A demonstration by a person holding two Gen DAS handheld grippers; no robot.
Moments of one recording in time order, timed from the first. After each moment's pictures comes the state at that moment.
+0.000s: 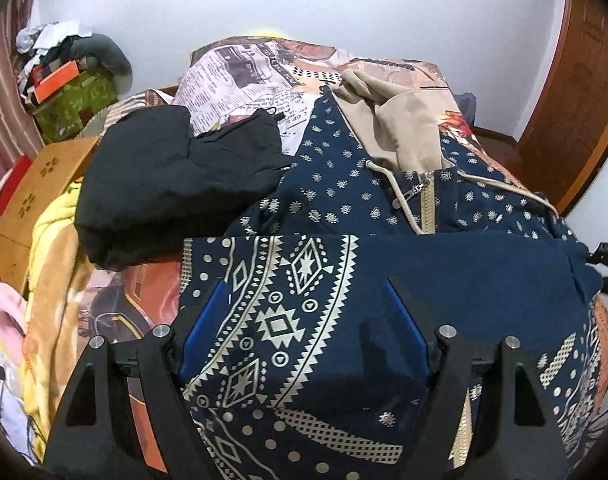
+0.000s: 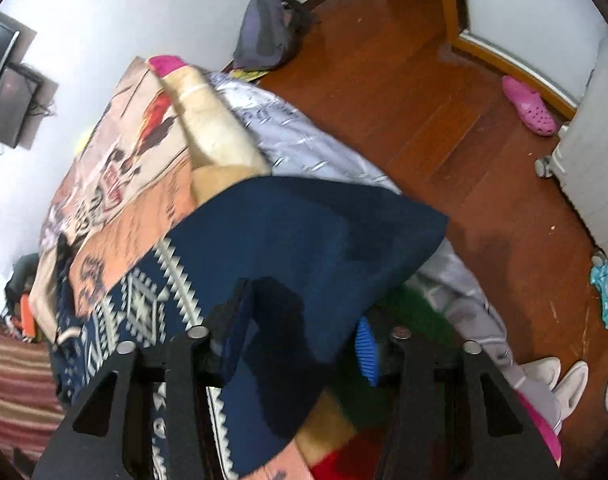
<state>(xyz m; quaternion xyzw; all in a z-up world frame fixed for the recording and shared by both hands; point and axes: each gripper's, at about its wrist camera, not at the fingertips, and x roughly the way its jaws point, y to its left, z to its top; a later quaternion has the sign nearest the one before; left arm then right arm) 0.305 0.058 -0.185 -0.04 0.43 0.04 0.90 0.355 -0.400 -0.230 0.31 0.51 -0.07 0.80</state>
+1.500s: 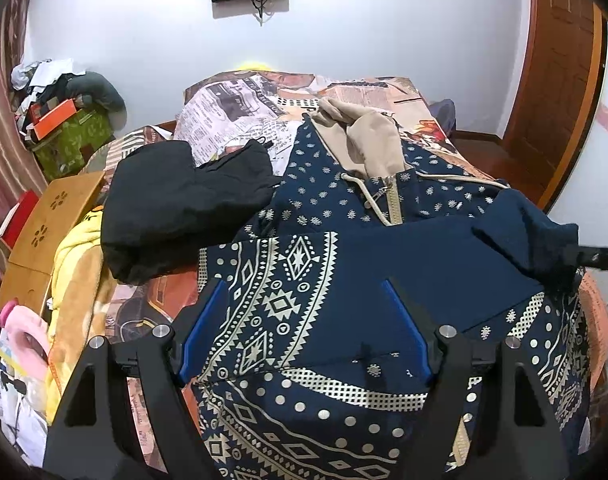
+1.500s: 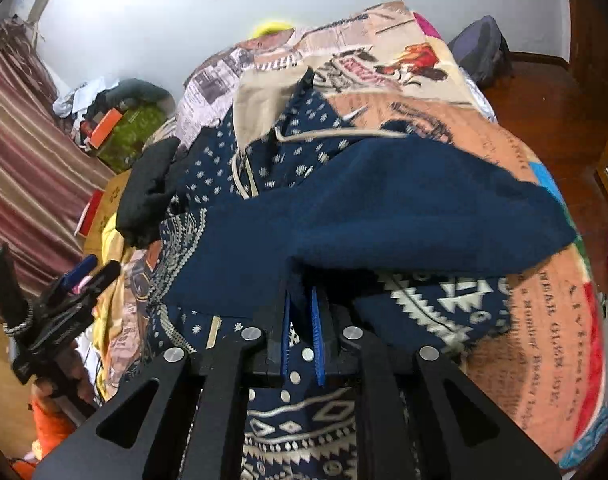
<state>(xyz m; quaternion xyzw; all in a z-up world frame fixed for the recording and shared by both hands) 0.252 0.043 -0.151 0.00 0.39 0.02 0.92 0.260 -0.189 -0.124 0.12 0.49 0.20 0.84</state>
